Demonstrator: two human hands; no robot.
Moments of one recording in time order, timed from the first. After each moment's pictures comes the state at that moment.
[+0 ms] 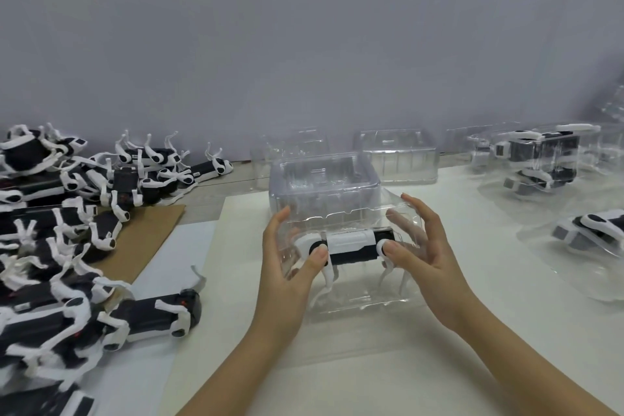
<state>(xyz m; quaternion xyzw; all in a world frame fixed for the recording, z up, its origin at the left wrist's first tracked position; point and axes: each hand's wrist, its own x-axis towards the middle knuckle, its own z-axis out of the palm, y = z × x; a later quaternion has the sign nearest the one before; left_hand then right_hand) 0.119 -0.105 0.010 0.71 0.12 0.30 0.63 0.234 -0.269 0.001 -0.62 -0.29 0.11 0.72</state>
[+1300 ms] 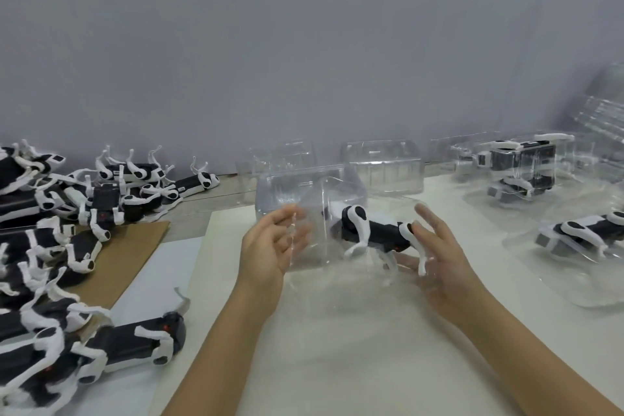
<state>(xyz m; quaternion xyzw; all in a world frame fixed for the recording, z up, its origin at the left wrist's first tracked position) 0.166 -0.074 0.040 0.56 0.14 0.25 0.78 0.267 -0.285 0.008 -0.50 -0.09 0.22 0.83</state>
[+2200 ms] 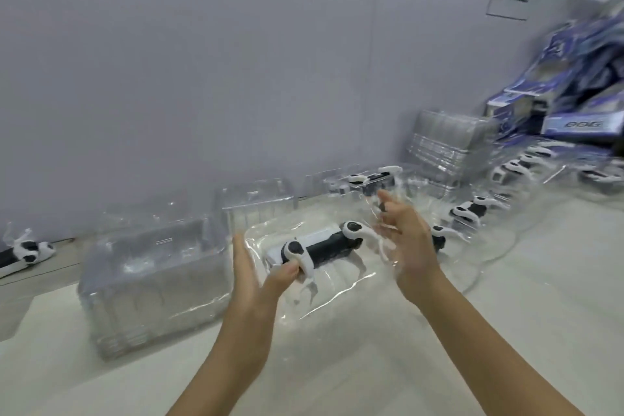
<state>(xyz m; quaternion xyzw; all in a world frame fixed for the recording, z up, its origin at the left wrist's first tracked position) 0.216 -0.209 0.054 0.69 -0.01 0.15 0.71 0.311 -0.395 0.070 -0.60 -0.04 -0.07 0.79</state>
